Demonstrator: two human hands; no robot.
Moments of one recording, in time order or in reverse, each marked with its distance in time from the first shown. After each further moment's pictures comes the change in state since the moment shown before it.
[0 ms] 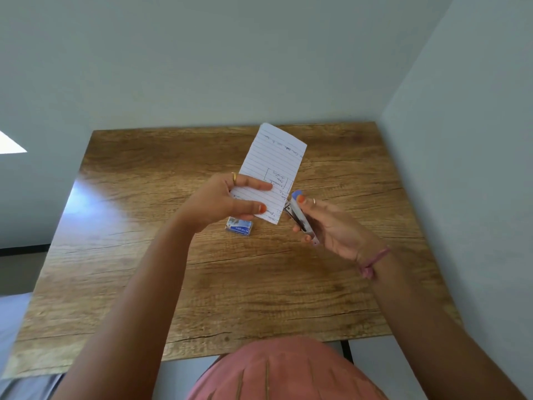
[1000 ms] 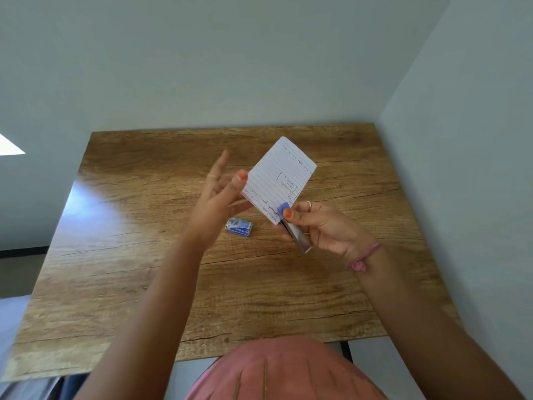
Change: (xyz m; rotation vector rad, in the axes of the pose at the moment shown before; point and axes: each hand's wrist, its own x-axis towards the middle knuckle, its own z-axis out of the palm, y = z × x) left_hand -0.007 -0.024 0.018 -0.306 0.275 0.184; right_hand 0.006 -0.004 0.011 0.052 -0.054 0.070
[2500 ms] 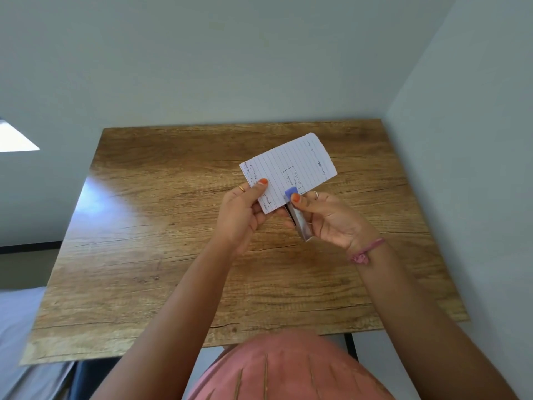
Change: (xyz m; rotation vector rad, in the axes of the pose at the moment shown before) left_hand -0.019 -0.001 0.037 -0.360 0.128 -0.164; right_hand -0.002 0.001 0.008 0.123 0.002 -0.089
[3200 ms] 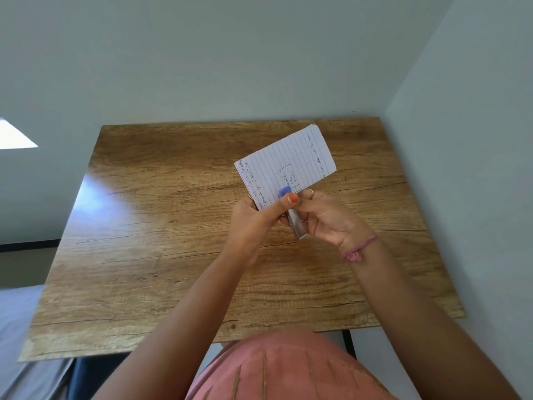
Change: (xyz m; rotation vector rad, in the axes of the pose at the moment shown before) left_hand -0.014 -0.020 0.010 0.180 -0.068 0.113; right_hand 0.003 0.004 0.008 -0.015 0.048 -0.006
